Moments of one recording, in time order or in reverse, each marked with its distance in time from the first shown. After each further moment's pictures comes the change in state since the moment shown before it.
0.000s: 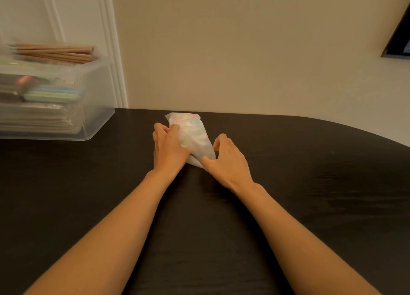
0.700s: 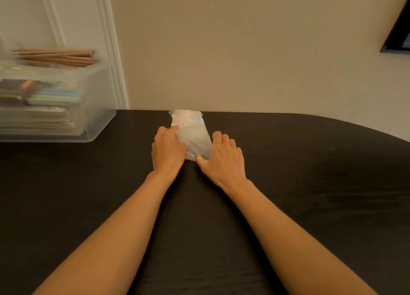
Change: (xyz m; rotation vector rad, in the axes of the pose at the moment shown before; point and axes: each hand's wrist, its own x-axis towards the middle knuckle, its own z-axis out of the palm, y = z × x) left_hand -0.005 0.003 -0.004 -0.019 0.074 -0.023; right_hand 0.004 -0.007 0.012 -0.319 0.118 -0.042
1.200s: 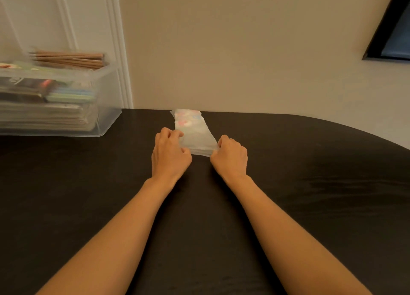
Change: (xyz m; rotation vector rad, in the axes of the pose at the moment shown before) left_hand -0.043 -0.003 -0.030 0.090 -0.019 0.155; right_hand -0.020 -0.003 -0.017 0.095 0.033 0.159
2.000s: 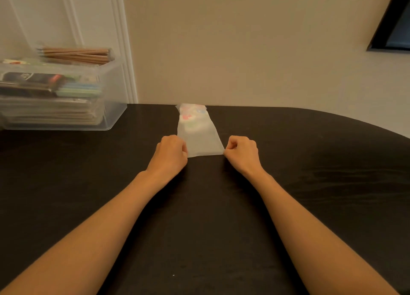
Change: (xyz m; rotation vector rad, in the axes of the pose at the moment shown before) left_hand -0.009 -0.007 -0.024 0.140 -0.304 0.005; right_hand -0.011 0.023 -0.008 0.319 -0.119 0.097
